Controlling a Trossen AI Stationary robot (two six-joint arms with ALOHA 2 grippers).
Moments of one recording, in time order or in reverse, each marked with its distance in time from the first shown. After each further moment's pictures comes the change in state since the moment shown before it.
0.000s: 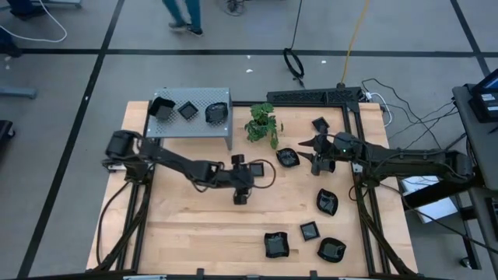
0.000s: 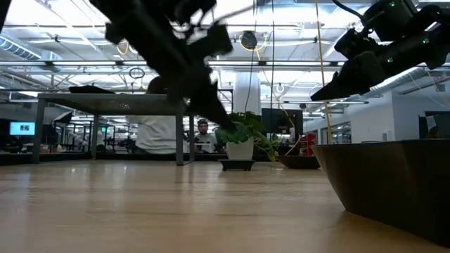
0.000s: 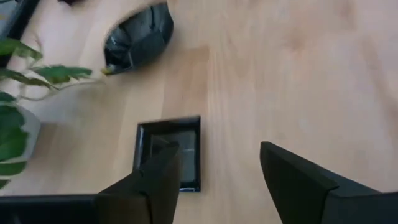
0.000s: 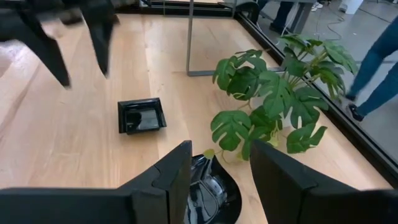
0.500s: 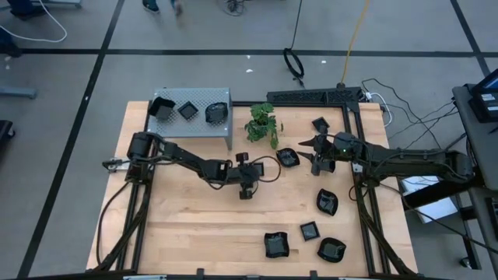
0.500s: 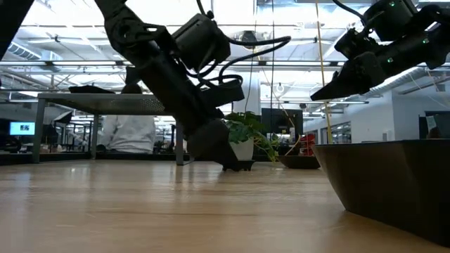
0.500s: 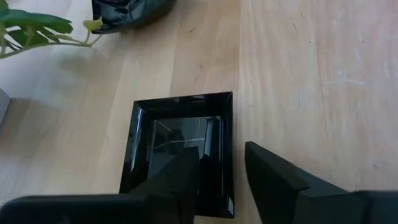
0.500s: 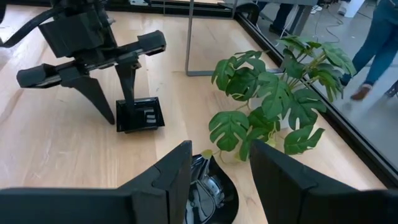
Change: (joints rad) left arm 0.085 0.182 0.002 0.134 0.017 0.013; right arm -0.001 0.000 0.000 0.001 0.000 -0.021
